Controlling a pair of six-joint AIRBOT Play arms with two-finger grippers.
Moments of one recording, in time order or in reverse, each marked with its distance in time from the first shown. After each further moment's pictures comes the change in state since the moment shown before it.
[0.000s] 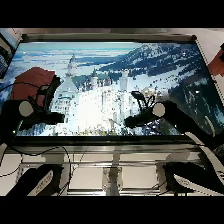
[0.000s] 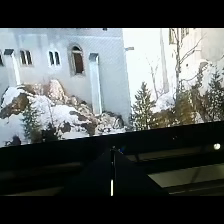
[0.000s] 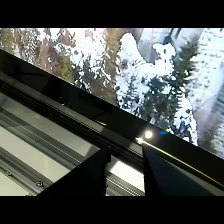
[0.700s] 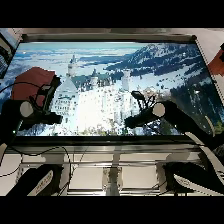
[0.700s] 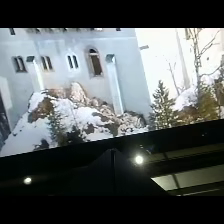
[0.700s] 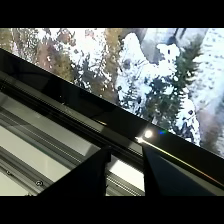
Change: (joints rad) left arm 0.000 0.000 0.000 0.091 0.009 0.096; right arm 0.000 0.000 0.000 0.000 0.002 0.000
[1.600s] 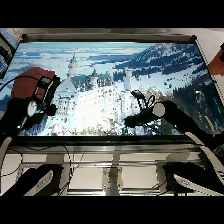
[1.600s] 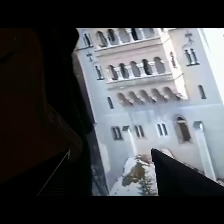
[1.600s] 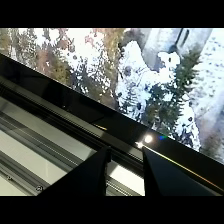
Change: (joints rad) left arm 0.013 -0.094 -0.002 0.297 0.318 0.031; right arm 0.000 0.000 0.000 0.000 -0.019 0.000
